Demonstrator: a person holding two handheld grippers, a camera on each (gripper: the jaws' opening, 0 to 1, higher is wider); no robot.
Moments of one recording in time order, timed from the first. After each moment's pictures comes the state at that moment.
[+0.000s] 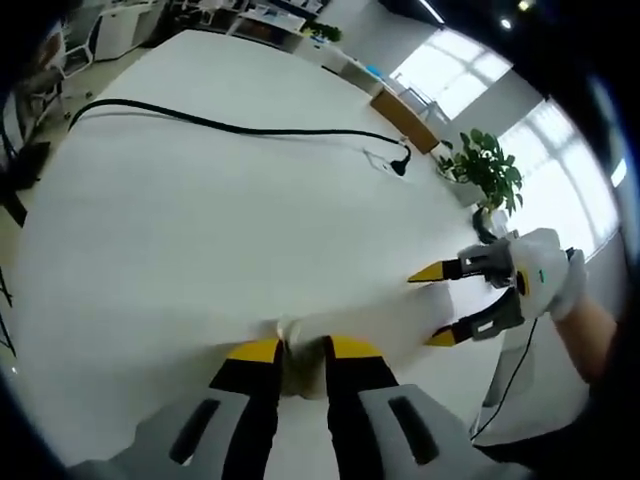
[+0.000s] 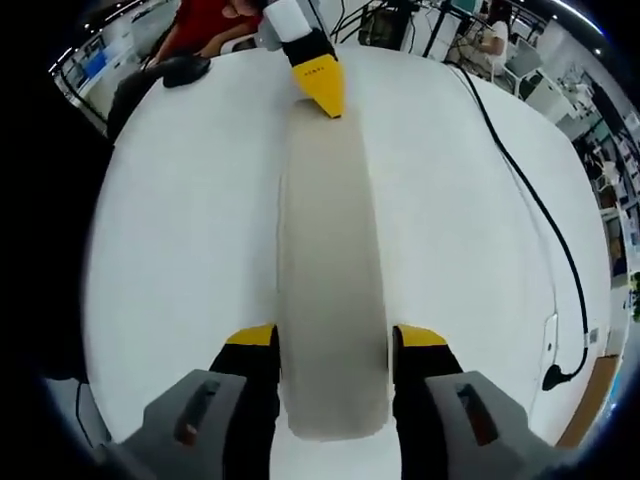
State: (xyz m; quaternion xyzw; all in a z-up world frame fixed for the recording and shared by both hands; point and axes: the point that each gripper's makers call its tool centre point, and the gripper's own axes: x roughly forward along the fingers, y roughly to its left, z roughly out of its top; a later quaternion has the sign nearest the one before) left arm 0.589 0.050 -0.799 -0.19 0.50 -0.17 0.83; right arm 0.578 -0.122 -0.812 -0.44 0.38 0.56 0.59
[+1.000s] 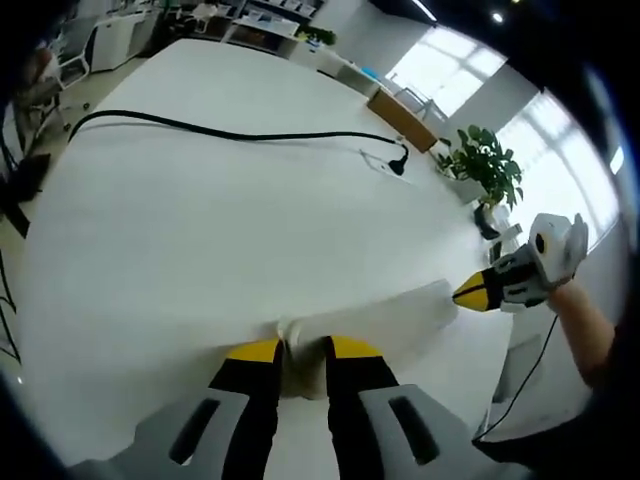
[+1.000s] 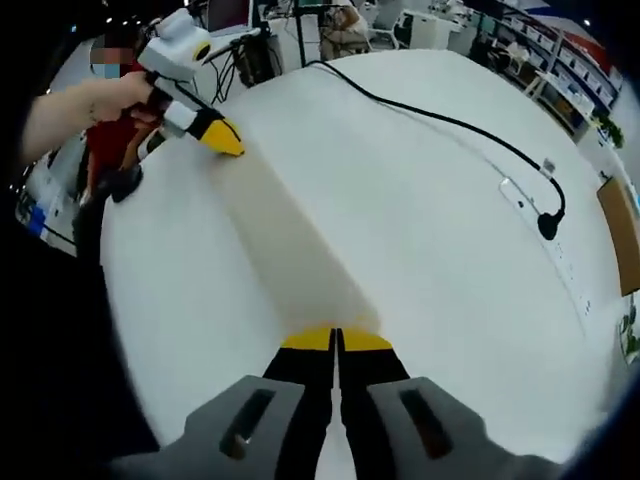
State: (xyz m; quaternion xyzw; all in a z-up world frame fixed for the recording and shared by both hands) left arm 0.592 0.052 -0.799 -0.17 0.48 -0.17 0.84; right arm 0.578 -0.166 -0.788 -0.27 0.48 0.43 0.71
